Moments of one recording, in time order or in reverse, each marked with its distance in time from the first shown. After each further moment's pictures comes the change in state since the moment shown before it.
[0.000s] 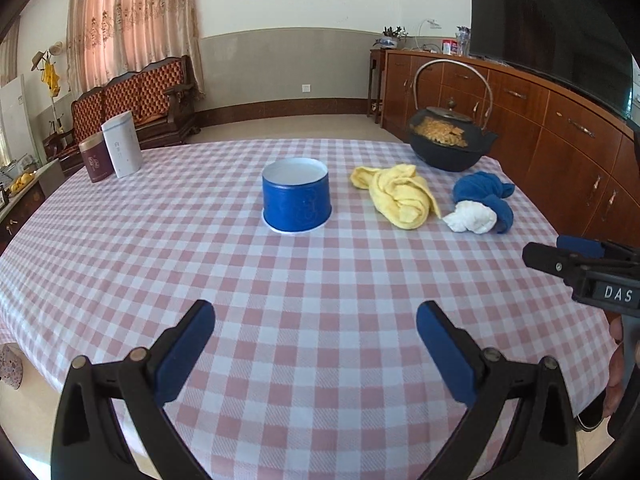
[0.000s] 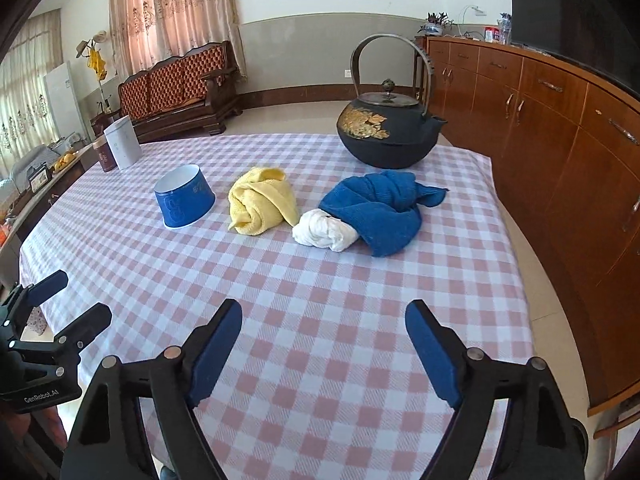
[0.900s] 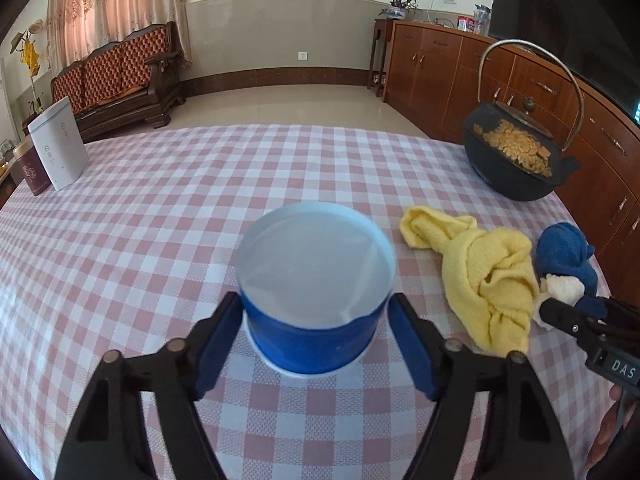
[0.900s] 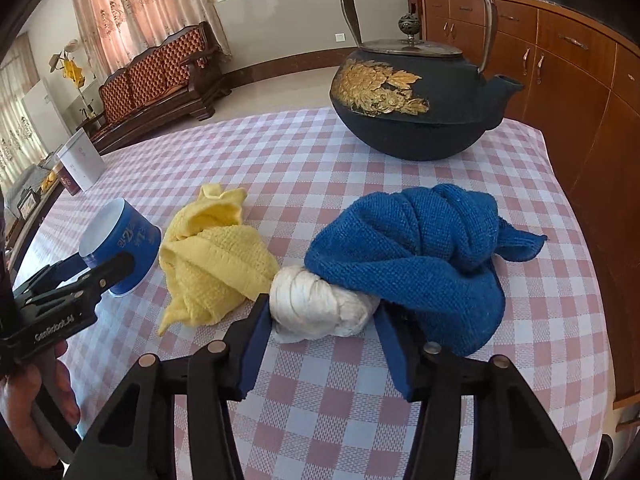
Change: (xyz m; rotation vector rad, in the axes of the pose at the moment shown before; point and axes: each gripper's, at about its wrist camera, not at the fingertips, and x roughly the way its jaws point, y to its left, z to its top) left arm 0.131 0.016 0.080 -0.019 0.117 -0.046; right arm 0.120 -0.018 0.061 0.093 0.117 0.040
